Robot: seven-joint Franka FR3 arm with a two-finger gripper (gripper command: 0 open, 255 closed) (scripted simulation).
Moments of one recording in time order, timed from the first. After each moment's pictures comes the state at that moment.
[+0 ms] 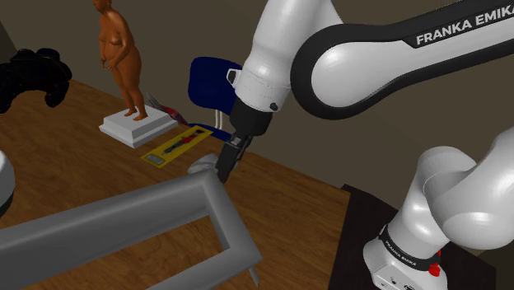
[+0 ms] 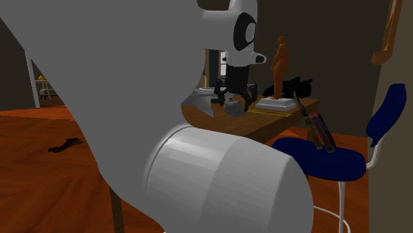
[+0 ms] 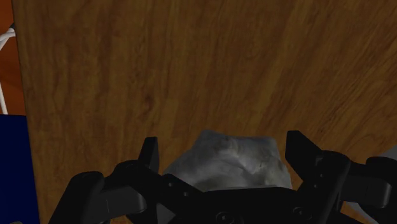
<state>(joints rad) 0.39 -0.42 0.28 -2.43 0.30 2.31 -0.01</state>
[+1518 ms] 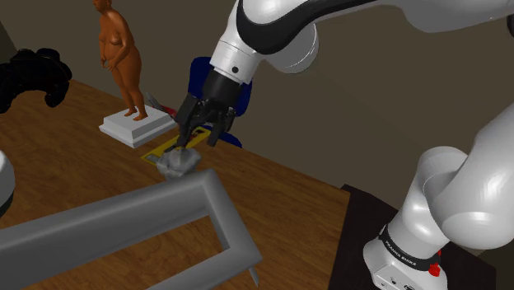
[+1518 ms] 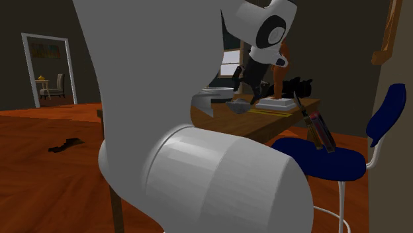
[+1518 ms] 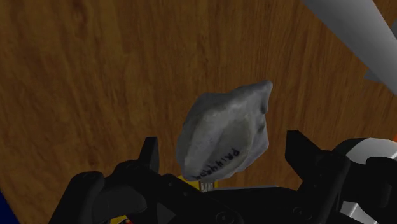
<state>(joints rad) 0.38 -0.20 0.15 -2.19 0.59 2.24 0.03</state>
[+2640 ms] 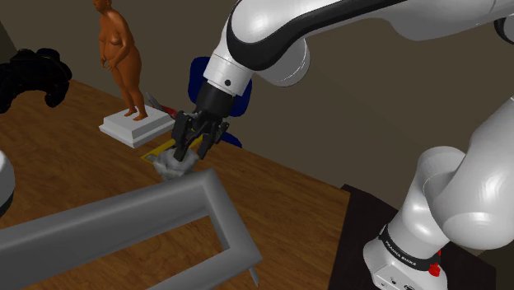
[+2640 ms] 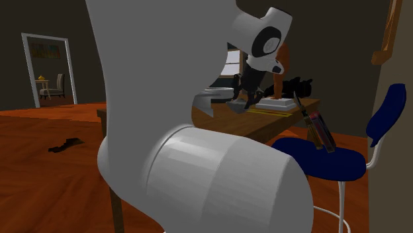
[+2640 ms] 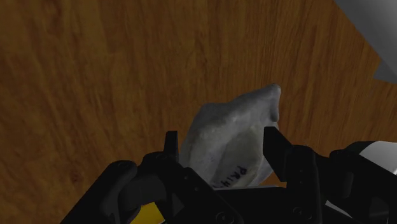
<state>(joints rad) 0.40 -0.15 0.17 -2.19 0.62 2.31 0.02</state>
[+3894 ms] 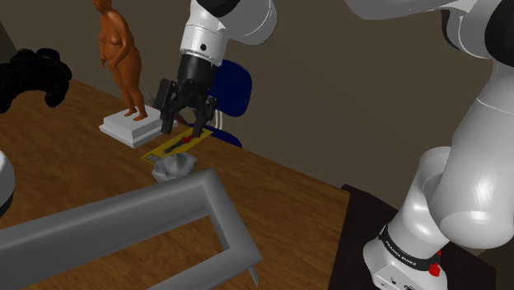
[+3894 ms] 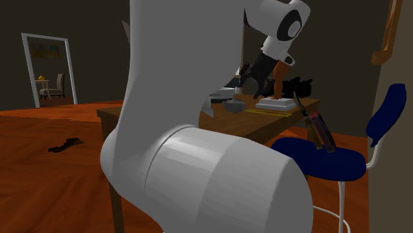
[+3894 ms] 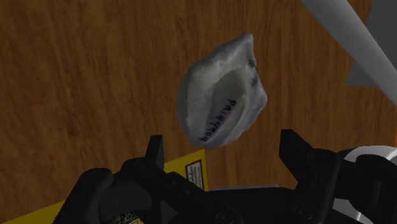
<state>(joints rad) 0.36 0.07 0.11 -1.79 0.56 1.87 0.07</state>
